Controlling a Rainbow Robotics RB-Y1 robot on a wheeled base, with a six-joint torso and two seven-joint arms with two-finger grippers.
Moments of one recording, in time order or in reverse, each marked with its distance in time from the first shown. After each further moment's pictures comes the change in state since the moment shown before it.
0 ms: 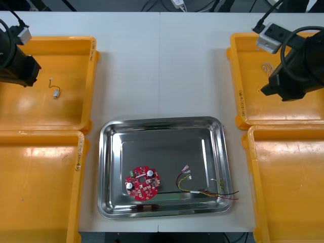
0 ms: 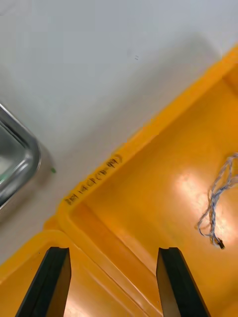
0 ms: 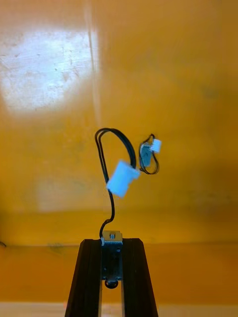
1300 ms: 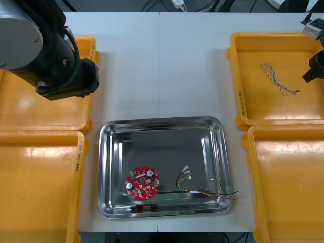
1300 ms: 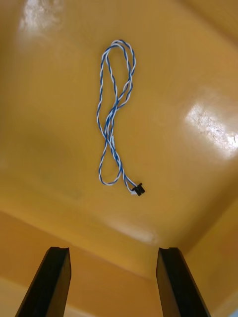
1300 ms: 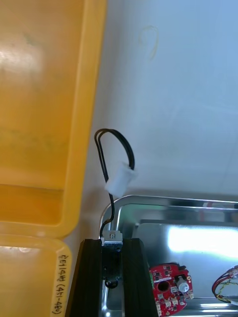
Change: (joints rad) right arm -0.242 0.028 -0.150 0.859 0.303 -0.102 0.352; left arm 0.000 -0.224 -0.031 -0.505 -0.028 0.222 0.736
